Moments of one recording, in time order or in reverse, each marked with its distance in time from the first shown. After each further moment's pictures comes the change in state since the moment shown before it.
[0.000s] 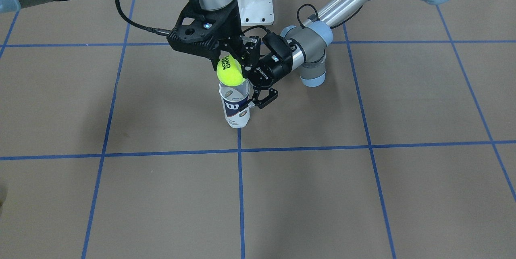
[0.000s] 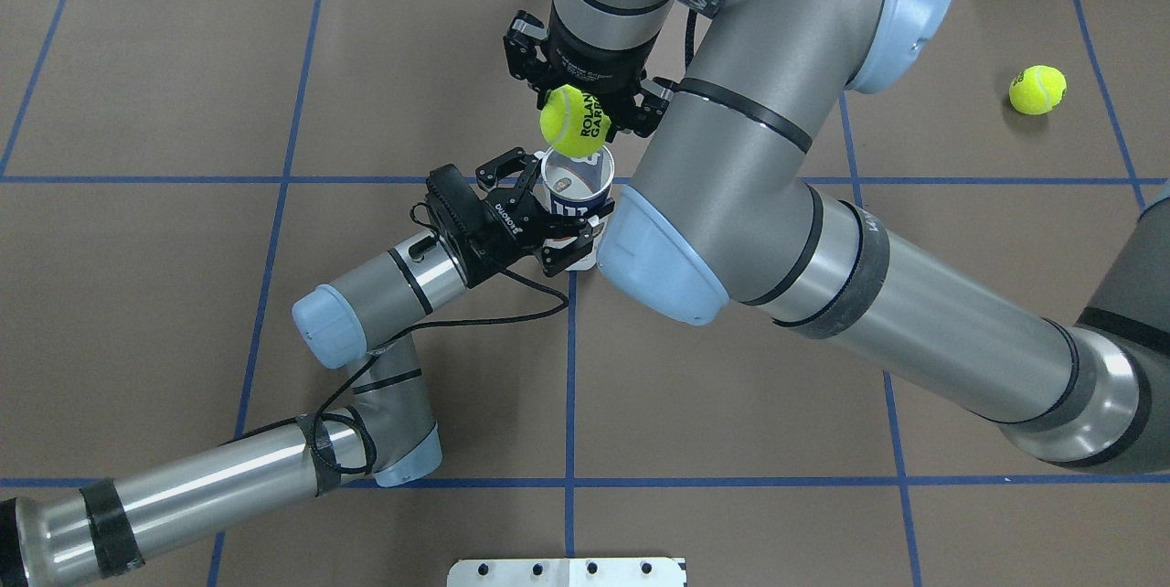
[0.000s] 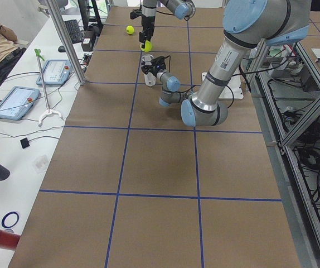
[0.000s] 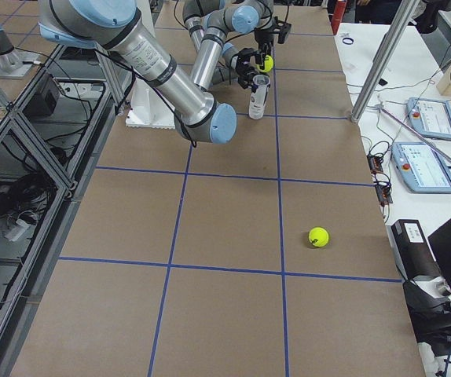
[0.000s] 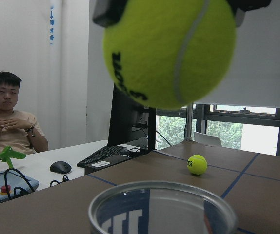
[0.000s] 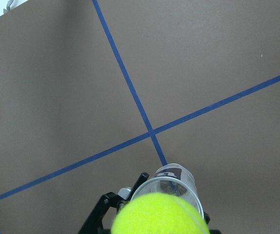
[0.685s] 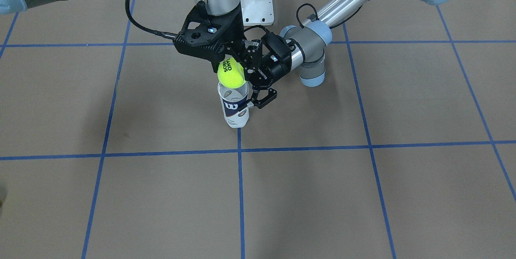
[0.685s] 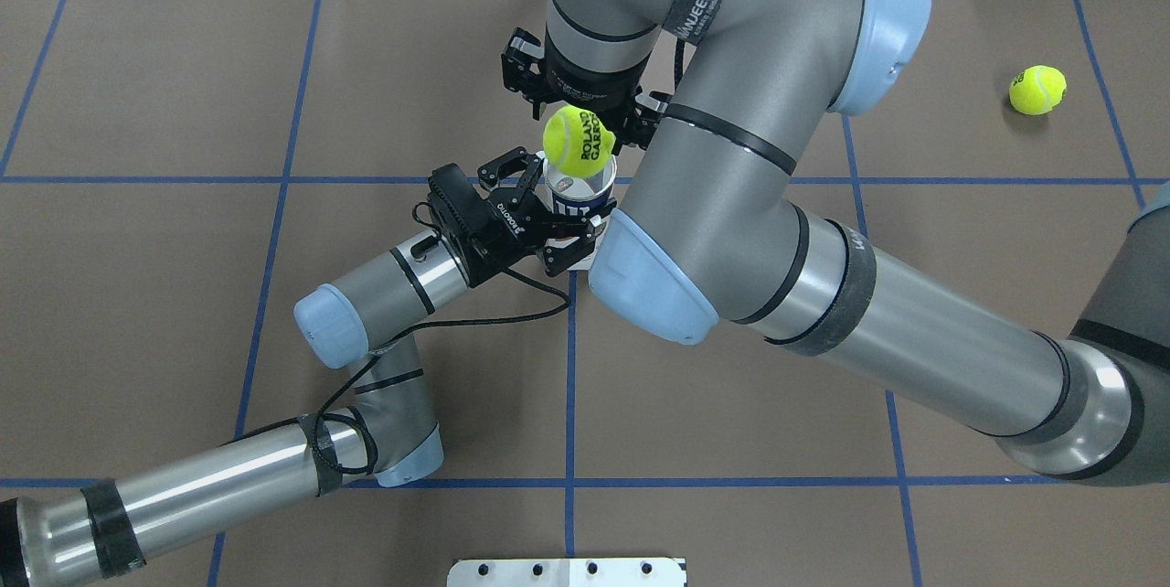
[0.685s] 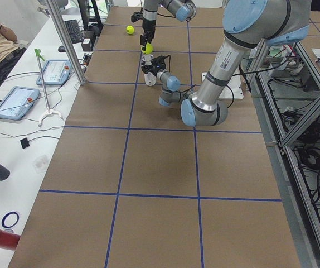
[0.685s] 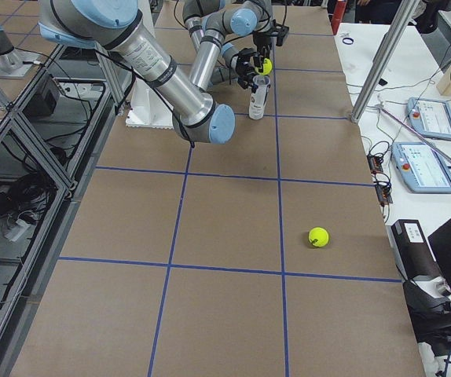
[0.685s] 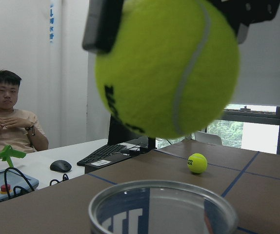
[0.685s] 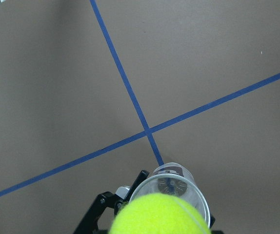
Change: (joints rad) left arm 0.000 -0.002 -0.002 0.003 0.000 -0.001; right arm -0.022 -0.007 -0.004 -0.001 -0.039 -0.001
